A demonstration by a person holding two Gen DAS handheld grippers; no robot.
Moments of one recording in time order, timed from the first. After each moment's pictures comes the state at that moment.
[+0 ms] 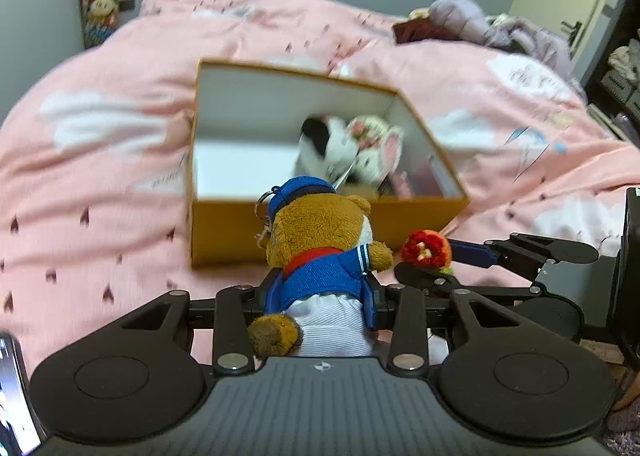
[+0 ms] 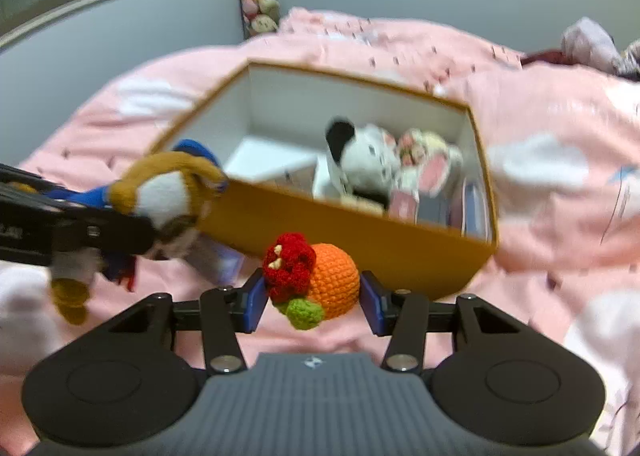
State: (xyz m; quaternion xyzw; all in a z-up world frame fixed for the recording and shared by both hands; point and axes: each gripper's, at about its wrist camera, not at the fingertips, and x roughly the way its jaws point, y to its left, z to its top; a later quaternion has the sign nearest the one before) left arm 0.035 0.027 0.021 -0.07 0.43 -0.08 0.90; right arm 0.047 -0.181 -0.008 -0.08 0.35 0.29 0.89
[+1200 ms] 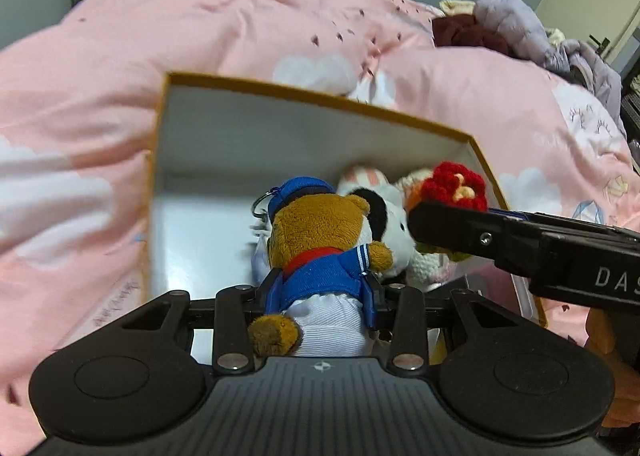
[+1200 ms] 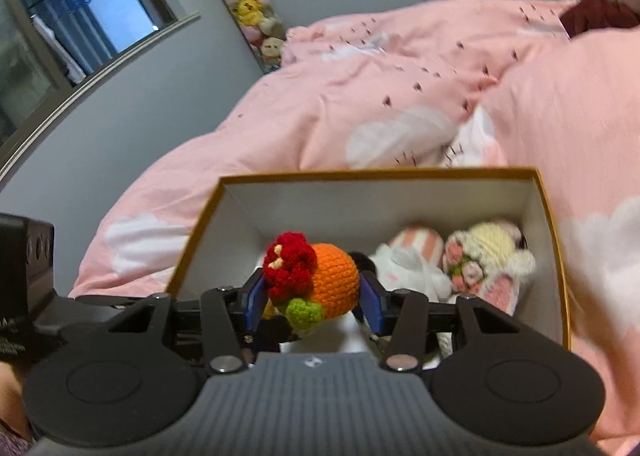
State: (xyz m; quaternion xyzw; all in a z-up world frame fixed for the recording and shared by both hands) left arm 0.201 0.053 -0.032 -0.11 0.48 -0.08 0.87; right arm 0.222 -0.150 0.007 0.08 0.41 0.34 0.84
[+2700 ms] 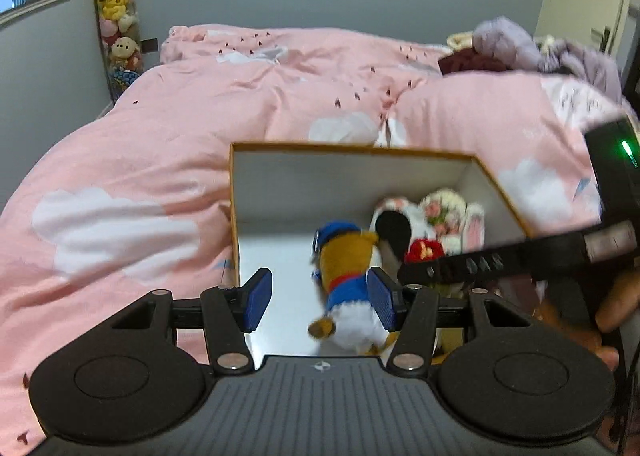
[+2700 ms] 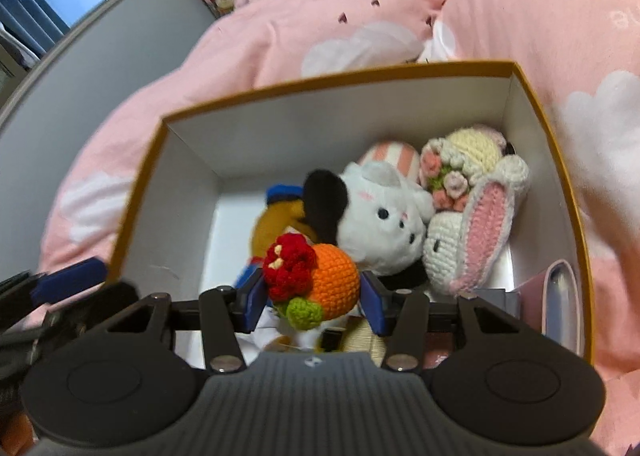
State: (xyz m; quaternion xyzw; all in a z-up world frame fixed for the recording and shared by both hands) left arm 0.129 0.045 0.017 -0.02 0.40 -0.02 0.92; right arm 0.228 -0.140 -0.034 0.07 0.50 0.29 0.82
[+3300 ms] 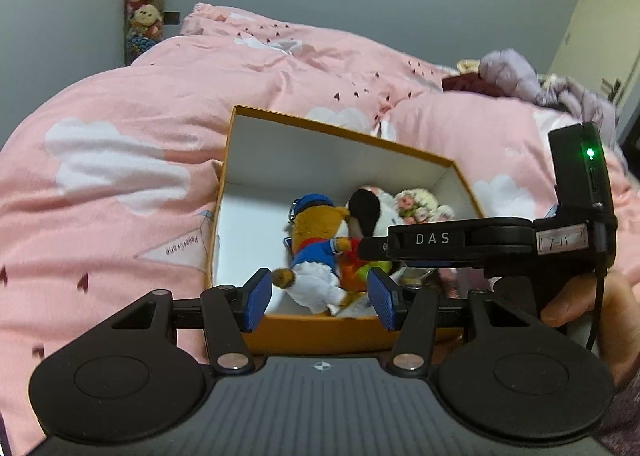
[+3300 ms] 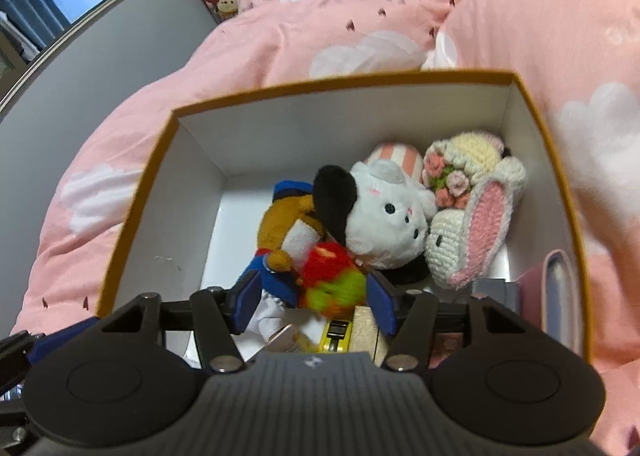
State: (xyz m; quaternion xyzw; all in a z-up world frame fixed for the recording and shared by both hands) left arm 0.082 0.038 0.020 -0.12 0.38 0.00 0.92; right arm 0.206 -0.138 -0.020 0.05 0.47 0.29 0.83
